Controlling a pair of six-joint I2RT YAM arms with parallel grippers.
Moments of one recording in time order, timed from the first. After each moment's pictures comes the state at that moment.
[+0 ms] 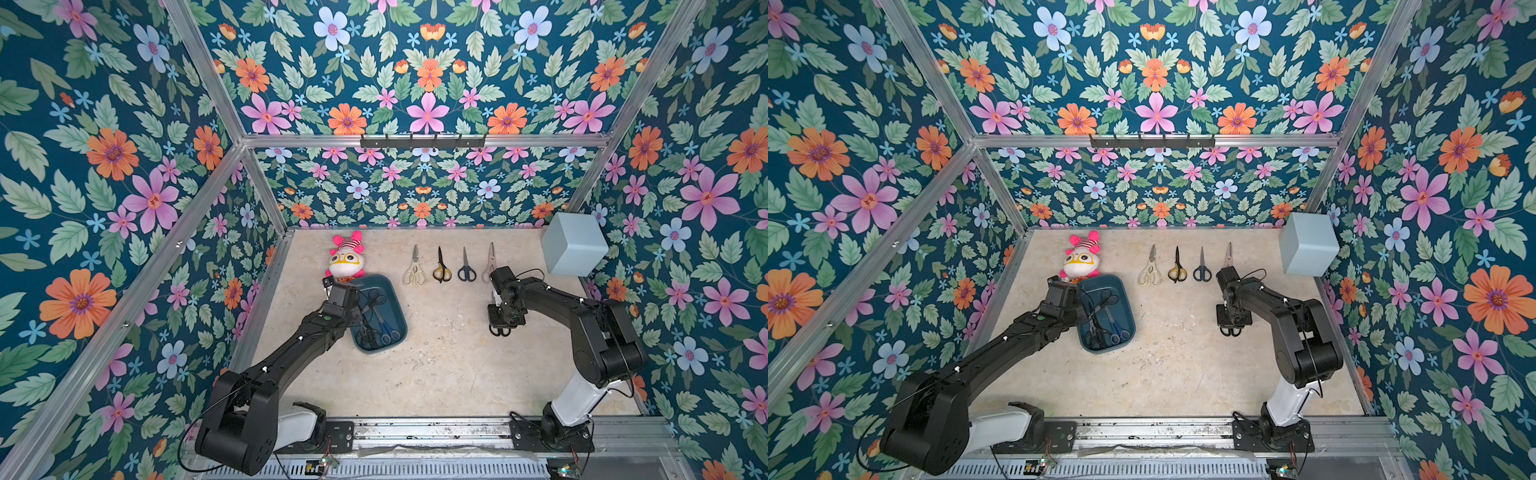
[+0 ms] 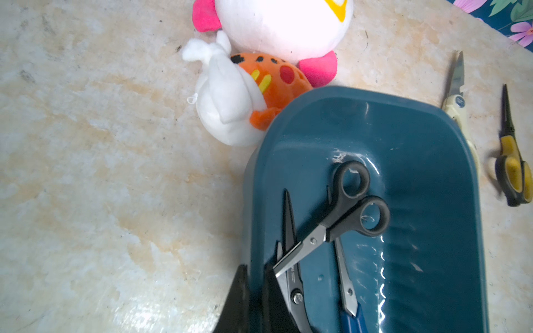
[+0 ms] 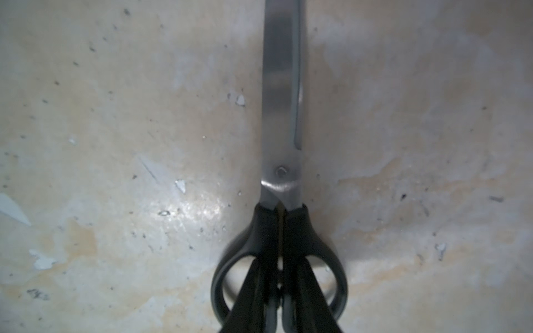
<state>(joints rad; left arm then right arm) -0.36 1.26 0.68 -0.31 -0.25 -0.62 0.31 1.73 1.02 -0.73 0.05 0.27</state>
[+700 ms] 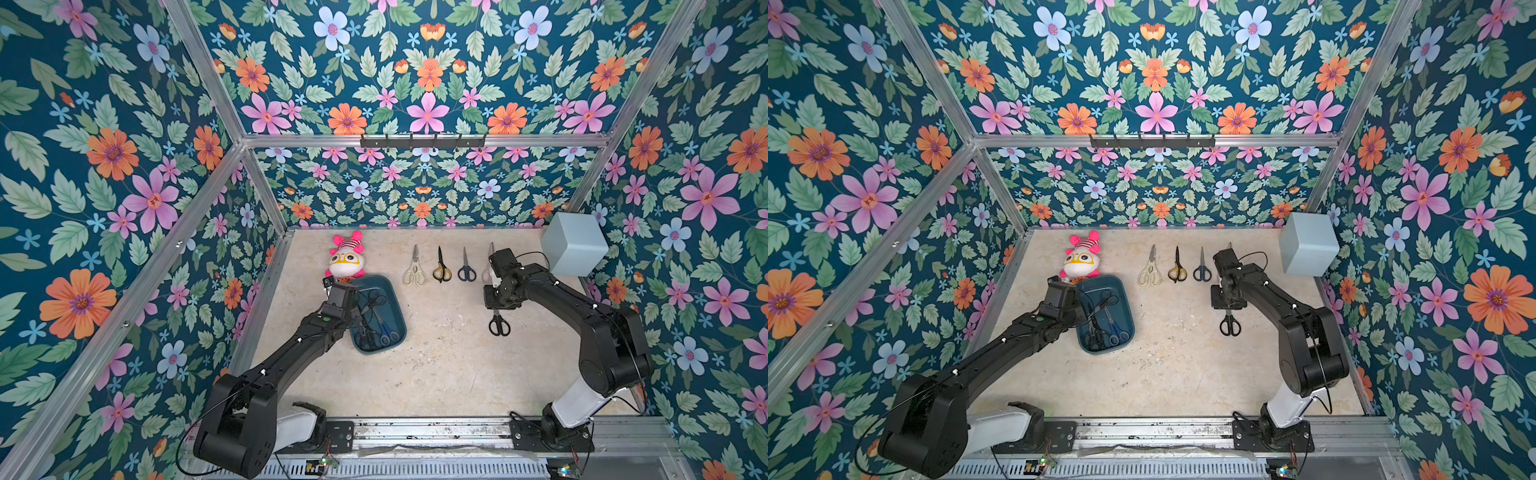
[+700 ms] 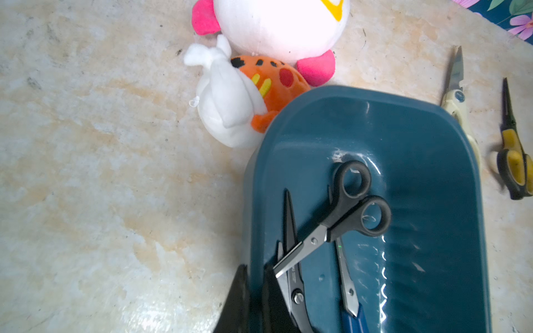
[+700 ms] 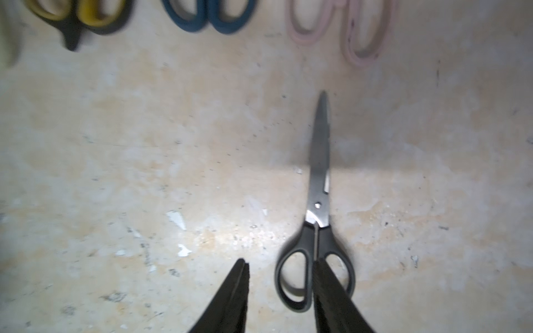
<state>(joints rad) -0.36 1.24 0.68 -0.31 -0.25 -0.59 0.38 1.65 1.21 -0.78 0.02 0.32</state>
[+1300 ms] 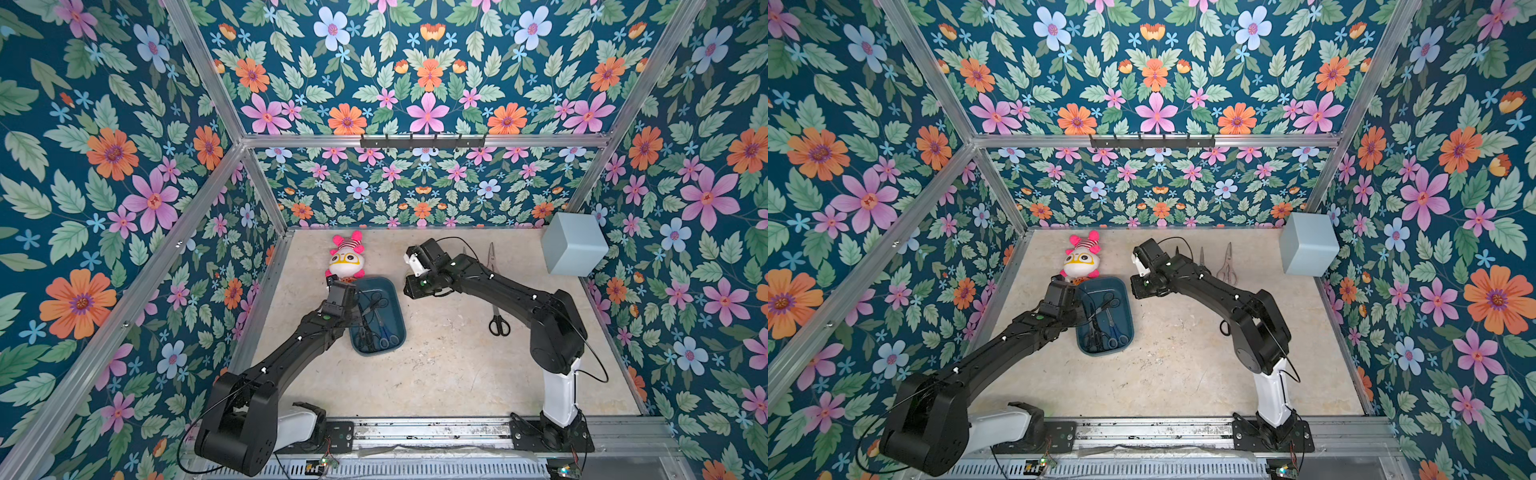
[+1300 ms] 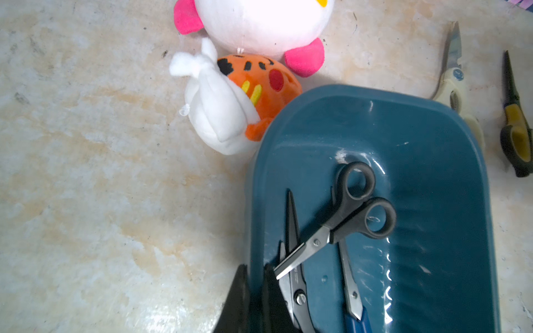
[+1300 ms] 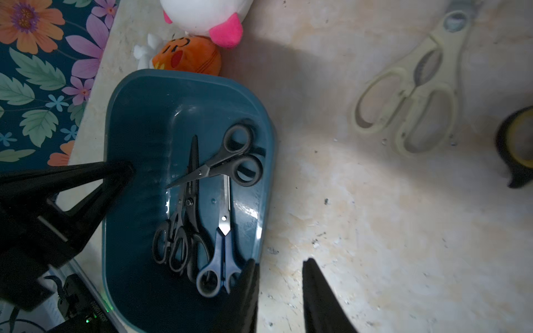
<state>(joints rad) -0.36 1.25 0.69 -0.33 -0.22 -0.52 0.79 2.03 1.71 -0.67 -0.20 0.37</state>
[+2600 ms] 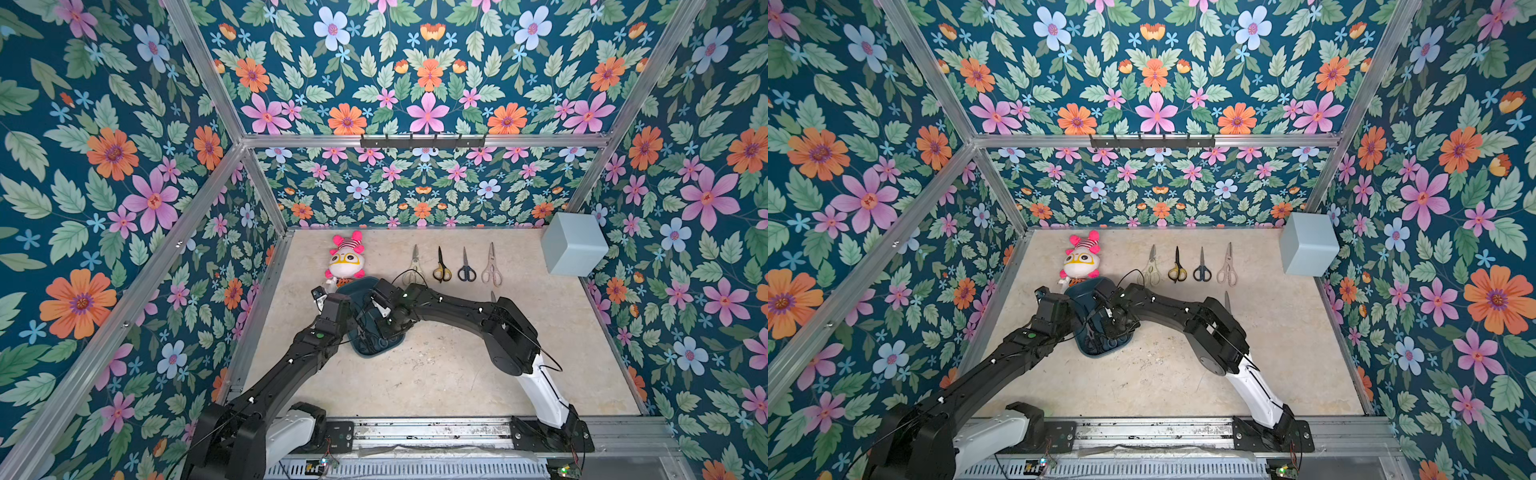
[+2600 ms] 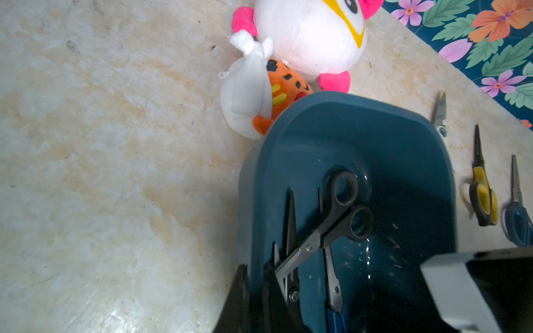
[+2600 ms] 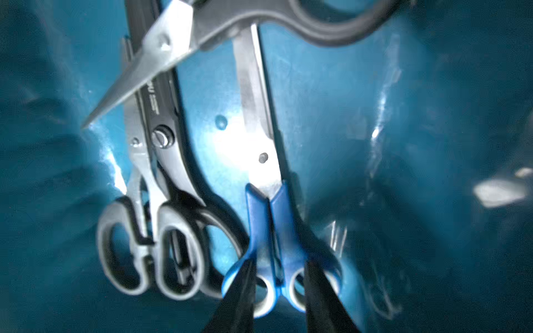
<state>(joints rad) -0.36 1.09 0.55 -0.28 -0.28 -0.75 1.01 2.26 1.83 -0.80 -0.13 0.48</state>
